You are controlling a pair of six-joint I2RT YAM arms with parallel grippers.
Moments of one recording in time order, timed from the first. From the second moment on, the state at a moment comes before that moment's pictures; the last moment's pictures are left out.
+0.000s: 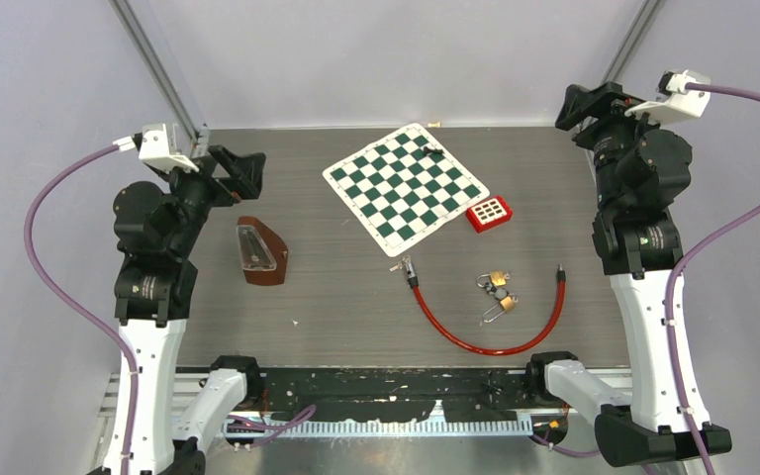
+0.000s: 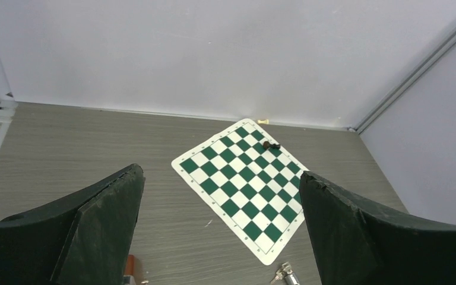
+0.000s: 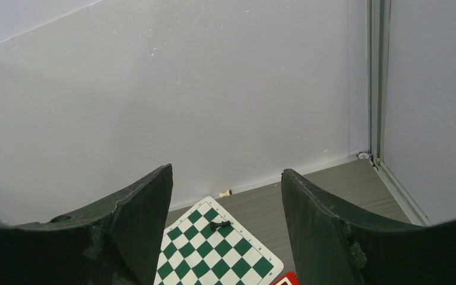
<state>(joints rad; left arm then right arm) -0.06 0.83 1.24 -0.37 0.15 -0.33 0.07 1.01 1.41 -0.19 0.21 0.31</state>
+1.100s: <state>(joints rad) -0.59 0.96 1.01 -0.26 0.31 -0.30 0.10 1.05 0.90 -0.57 0.22 0.69</state>
